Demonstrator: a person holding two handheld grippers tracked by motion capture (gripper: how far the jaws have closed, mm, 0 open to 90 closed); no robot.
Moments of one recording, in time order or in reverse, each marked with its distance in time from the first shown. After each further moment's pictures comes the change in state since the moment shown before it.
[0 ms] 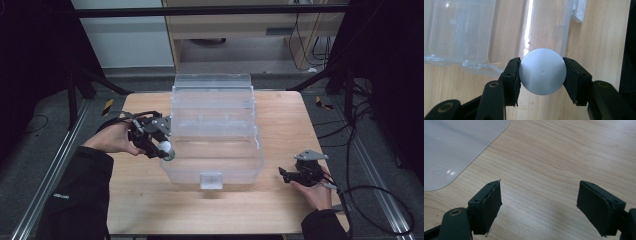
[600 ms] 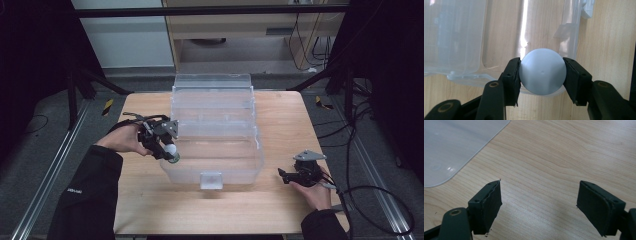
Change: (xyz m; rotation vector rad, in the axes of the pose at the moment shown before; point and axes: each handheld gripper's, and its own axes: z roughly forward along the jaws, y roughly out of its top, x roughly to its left) left arm 0.011 0.001 0.033 0.029 -0.040 0.021; right arm 0.001 -0.002 0.003 0.018 0.009 -0.007
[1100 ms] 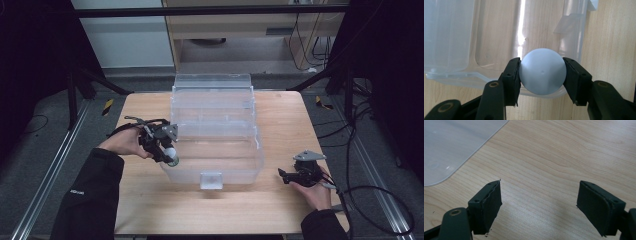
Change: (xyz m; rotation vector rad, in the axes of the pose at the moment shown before) left arm 0.001 -0.010 0.017 0.003 -0.030 -0.020; right arm 0.000 -0.001 0.001 0.006 -0.001 -0.003
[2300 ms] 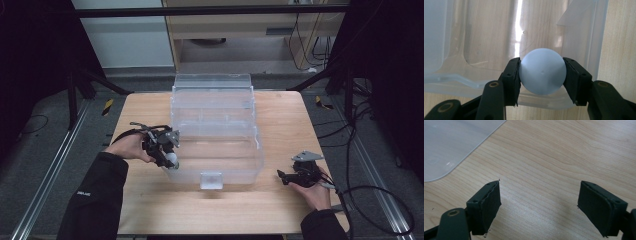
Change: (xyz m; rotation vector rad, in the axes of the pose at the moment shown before) left arm 0.004 -0.008 0.030 0.025 -0.018 -0.007; right arm 0.002 -0.001 0.003 0.017 0.008 -0.015
